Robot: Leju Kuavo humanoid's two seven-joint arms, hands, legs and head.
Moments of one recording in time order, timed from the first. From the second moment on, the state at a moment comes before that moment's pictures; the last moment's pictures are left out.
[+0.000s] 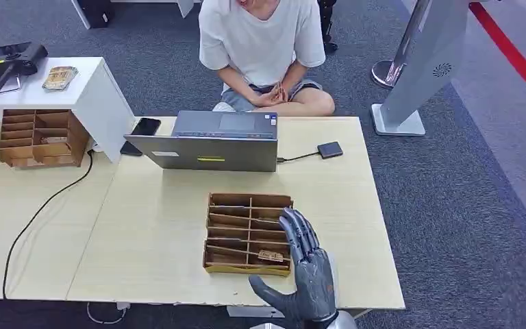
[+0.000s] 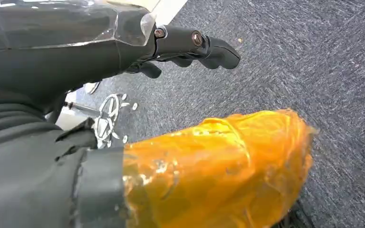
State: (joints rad) left arm -0.11 -0.32 1.24 -0.16 -0.49 0.55 0.06; right arm 0.03 0.00 0.69 -1.52 0.84 -0.67 -0.29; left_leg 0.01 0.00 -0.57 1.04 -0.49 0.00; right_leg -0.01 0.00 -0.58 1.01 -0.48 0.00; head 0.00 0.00
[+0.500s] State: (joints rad) left arm -0.11 -0.32 1.24 -0.16 -0.48 0.55 0.06; right arm 0.03 0.00 0.68 -1.50 0.96 -0.67 -0.23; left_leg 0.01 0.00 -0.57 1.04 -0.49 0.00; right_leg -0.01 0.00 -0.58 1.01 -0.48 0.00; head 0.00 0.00
